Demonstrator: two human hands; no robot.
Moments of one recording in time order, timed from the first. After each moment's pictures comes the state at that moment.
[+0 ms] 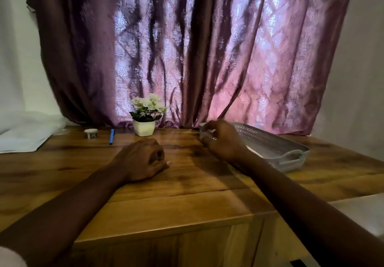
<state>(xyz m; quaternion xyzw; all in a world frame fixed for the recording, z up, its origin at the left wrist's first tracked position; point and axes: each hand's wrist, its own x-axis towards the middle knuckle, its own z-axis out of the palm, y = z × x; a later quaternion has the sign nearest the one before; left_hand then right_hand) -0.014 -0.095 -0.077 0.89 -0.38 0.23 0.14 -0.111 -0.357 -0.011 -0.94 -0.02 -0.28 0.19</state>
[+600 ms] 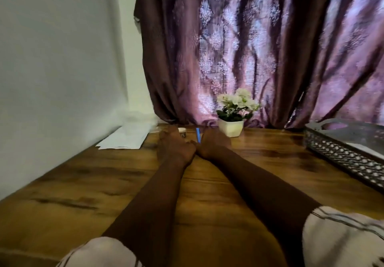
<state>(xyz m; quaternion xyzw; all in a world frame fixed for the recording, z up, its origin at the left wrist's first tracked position) 0.056 0.013 -0.081 0.88 0.07 0.26 0.38 0.073 -0.108 -0.062 -0.97 -0.04 -0.19 0.16</state>
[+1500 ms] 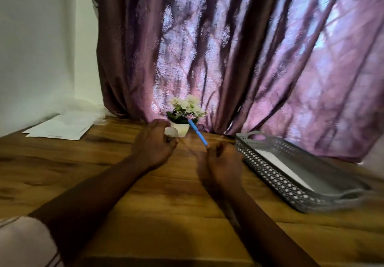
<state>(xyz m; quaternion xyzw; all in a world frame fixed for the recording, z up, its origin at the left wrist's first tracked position) 0.021 -0.062 -0.062 0.88 -0.16 0.33 0.32 -0.054 -0.254 -0.064 -0.86 0.10 -0.36 0.34</state>
